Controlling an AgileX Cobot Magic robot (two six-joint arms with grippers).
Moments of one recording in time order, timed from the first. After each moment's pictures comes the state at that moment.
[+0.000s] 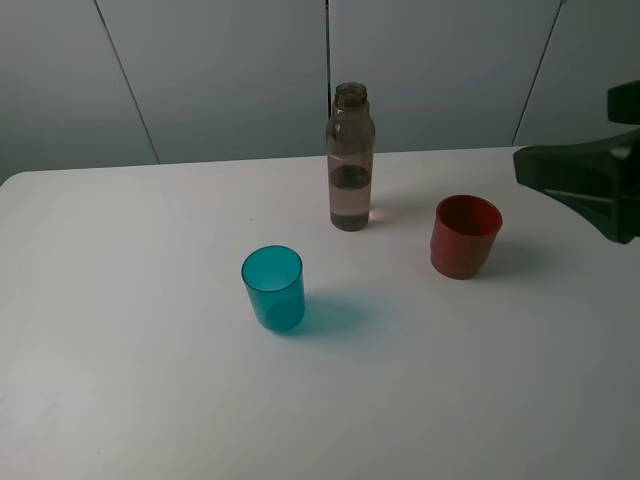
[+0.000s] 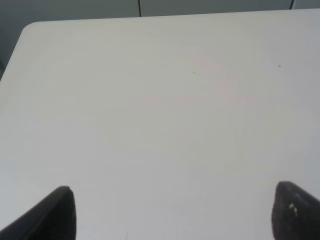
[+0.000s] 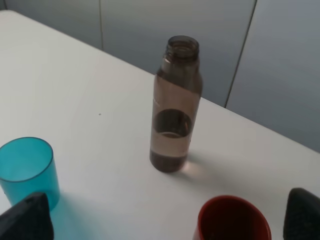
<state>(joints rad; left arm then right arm) 0.01 0.00 -0.51 0.01 1.09 -0.02 0.33 0.69 -0.53 0.60 0.45 -0.77</state>
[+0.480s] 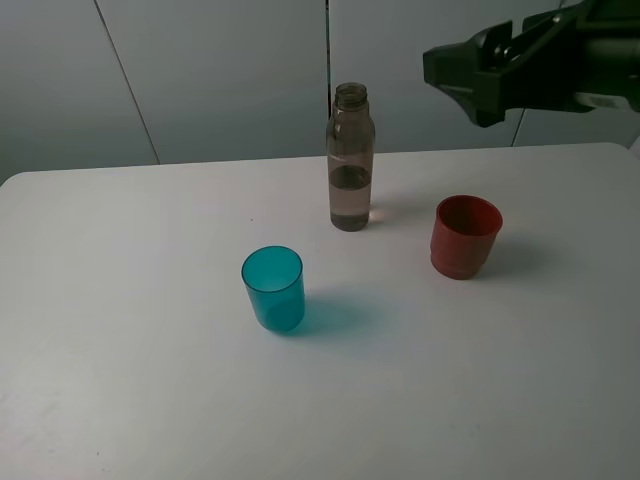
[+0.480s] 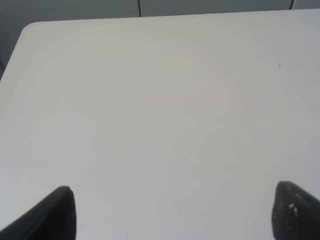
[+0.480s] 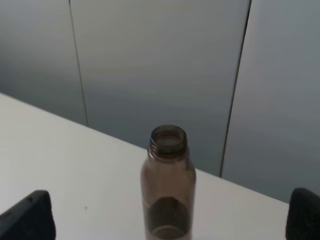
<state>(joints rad) 0.01 0.00 -0.51 0.01 1.09 -0.02 0.53 1.04 -0.61 0.06 -0.08 -0.05</state>
